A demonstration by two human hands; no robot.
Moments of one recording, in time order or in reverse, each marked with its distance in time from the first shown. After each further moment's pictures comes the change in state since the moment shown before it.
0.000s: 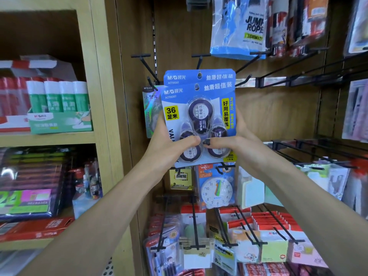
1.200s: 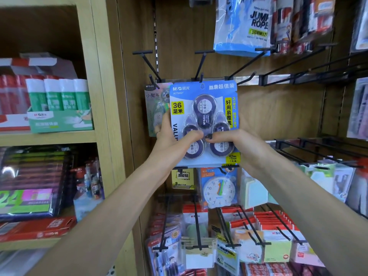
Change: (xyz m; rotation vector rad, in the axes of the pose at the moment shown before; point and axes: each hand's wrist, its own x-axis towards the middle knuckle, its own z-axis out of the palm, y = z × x) left_hand 0.005 -0.001 0.008 0.009 0.054 -0.117; right_hand 0.040 0.035 -0.010 -0.063 0.089 0.288
